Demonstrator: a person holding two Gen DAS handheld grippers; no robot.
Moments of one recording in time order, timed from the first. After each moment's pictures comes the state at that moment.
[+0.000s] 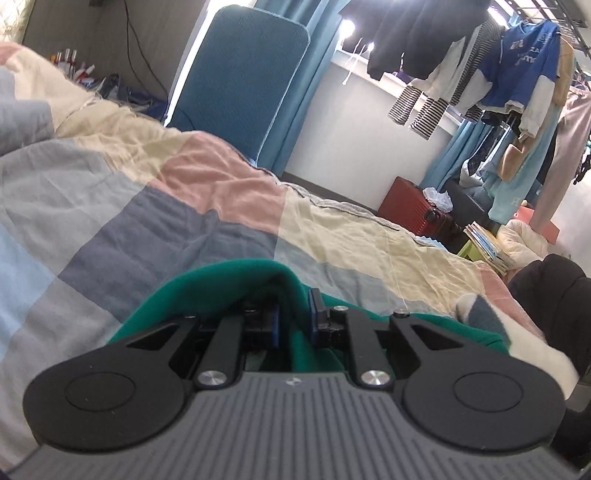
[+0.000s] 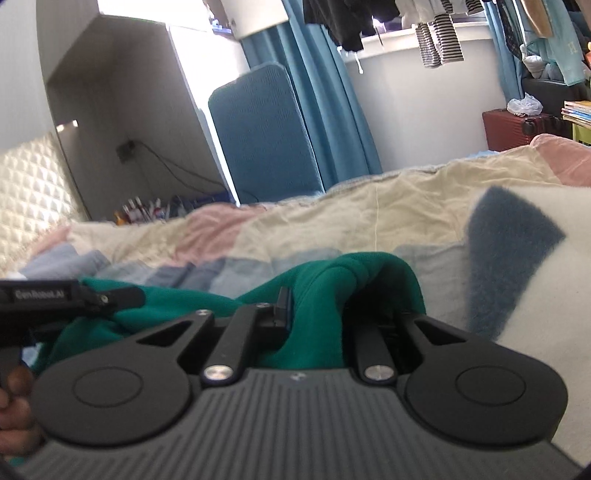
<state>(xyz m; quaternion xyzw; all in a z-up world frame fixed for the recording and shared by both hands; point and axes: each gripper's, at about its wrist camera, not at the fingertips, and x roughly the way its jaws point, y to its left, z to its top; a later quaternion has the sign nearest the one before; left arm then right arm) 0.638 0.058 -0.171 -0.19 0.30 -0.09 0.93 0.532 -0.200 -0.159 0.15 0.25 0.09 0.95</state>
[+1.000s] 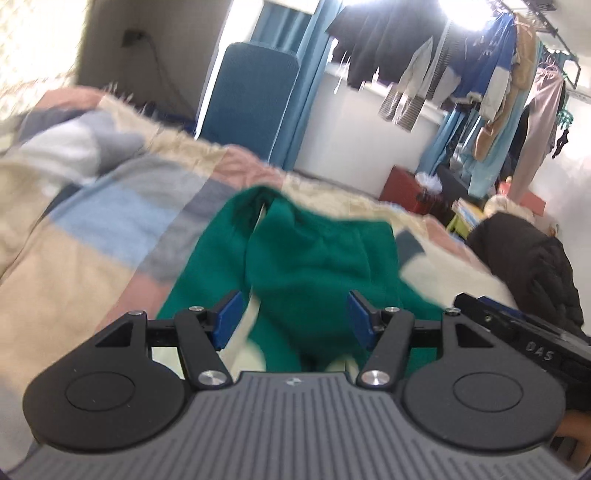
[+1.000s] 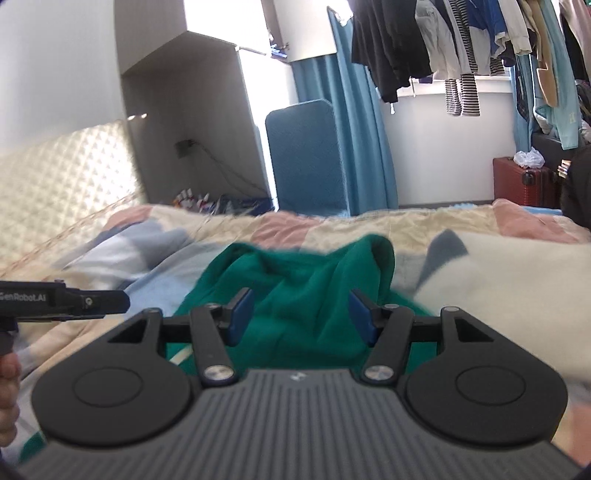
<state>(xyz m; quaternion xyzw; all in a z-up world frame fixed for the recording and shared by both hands) 0.304 0.071 -0.038 -0.15 0.31 -0.07 0.94 0.266 -0.196 -0.030 0.08 0.22 0.13 0.96</state>
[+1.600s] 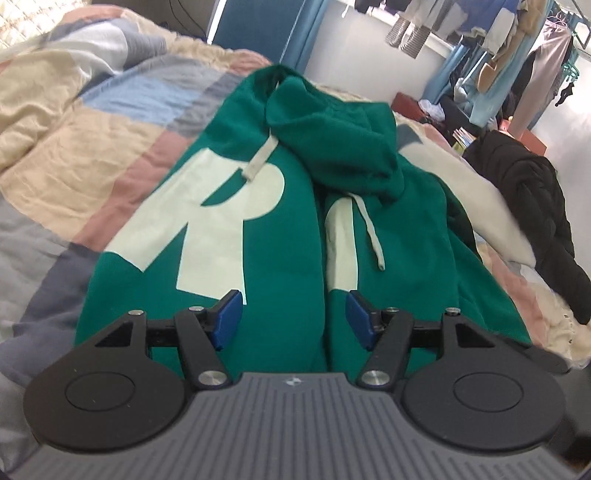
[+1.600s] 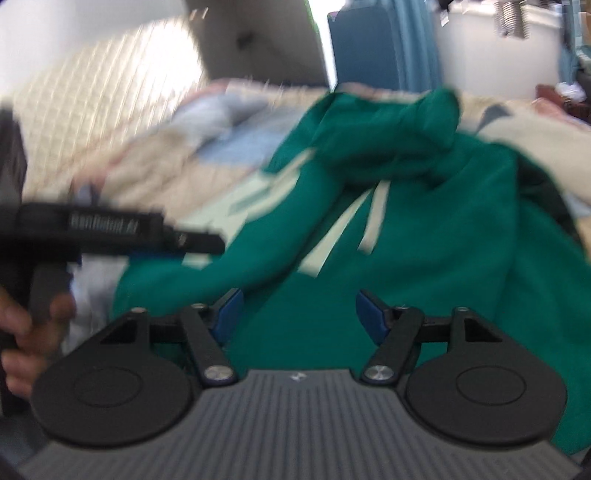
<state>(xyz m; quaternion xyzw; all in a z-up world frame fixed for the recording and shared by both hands) 0.186 0.075 -0.092 -0.15 0.42 -0.09 0.89 0.136 -0.117 -0.083 0.04 0.38 0.22 0.90</state>
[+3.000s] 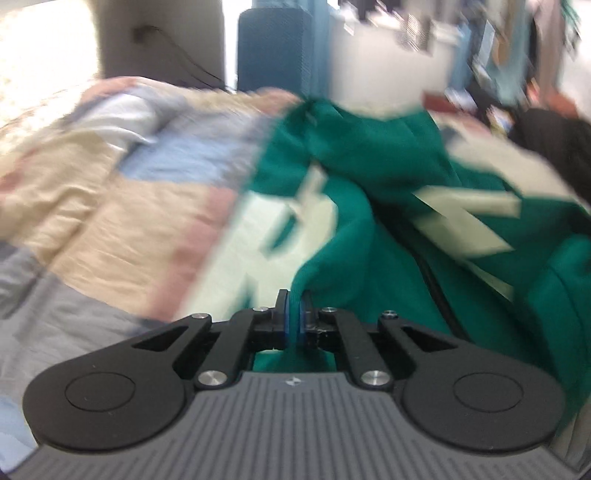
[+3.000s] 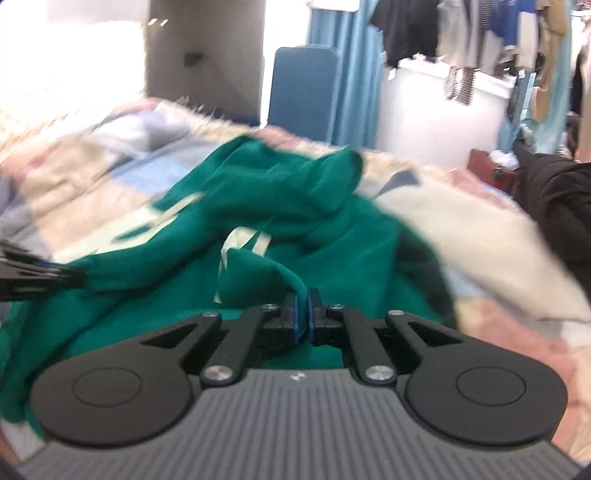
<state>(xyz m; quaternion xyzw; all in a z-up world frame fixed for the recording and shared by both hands) 0.218 0.095 -0.094 -0.02 0.36 -0.01 0.93 0.151 -0.201 -0.031 -0.05 0.29 0.07 0.95</state>
